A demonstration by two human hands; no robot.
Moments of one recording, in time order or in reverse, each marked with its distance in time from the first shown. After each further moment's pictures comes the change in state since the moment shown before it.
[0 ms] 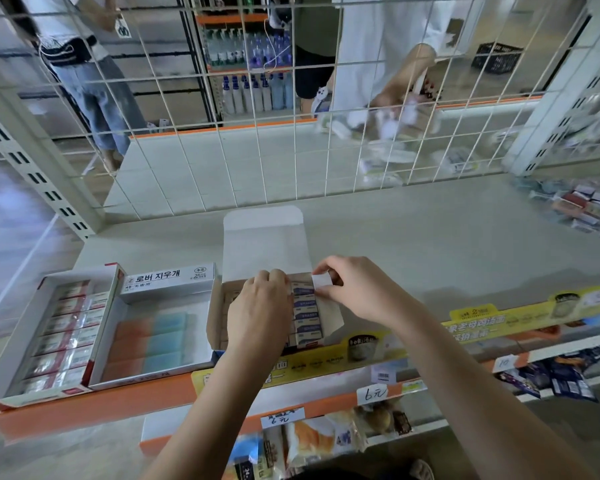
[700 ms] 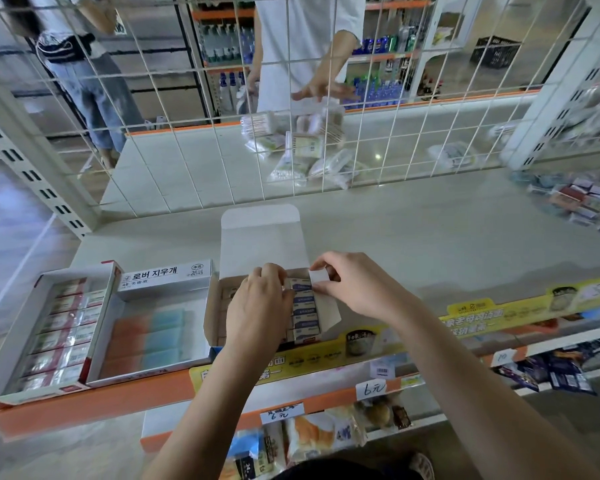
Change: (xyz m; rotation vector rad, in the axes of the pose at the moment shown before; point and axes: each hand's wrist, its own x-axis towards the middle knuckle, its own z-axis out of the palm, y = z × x) left_hand 0.000 -0.001 0.002 -0.114 0.027 -0.016; right_hand 0.002 0.003 0.003 0.008 0.011 -0.008
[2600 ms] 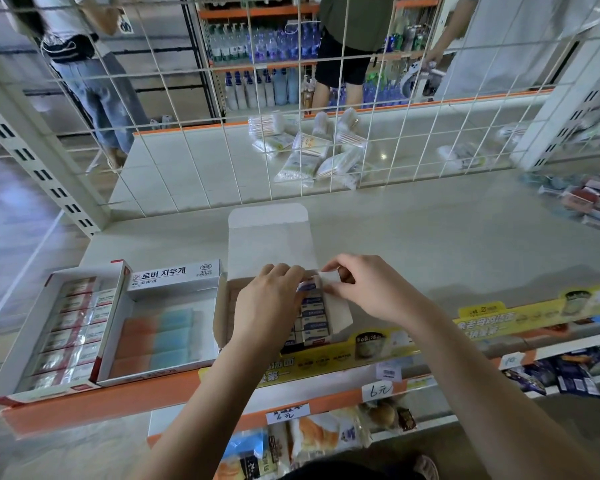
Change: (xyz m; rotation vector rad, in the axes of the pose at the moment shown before) left_hand 0.006 -0.010 0.003 0.085 0.066 0.255; right_hand -0.005 -0.001 -0.004 0.023 -0.003 0.037
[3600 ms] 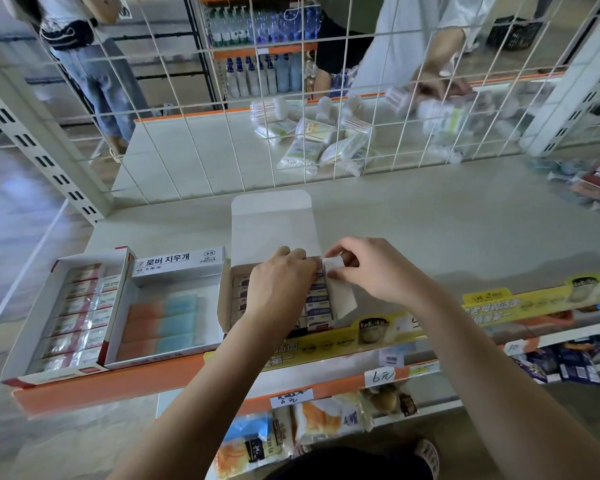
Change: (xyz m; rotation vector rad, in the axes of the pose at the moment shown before) left_hand 0.012 0.007 0.001 0.206 -0.127 0.106; right_hand 0.006 0.008 0.000 0.021 0.013 -0.040
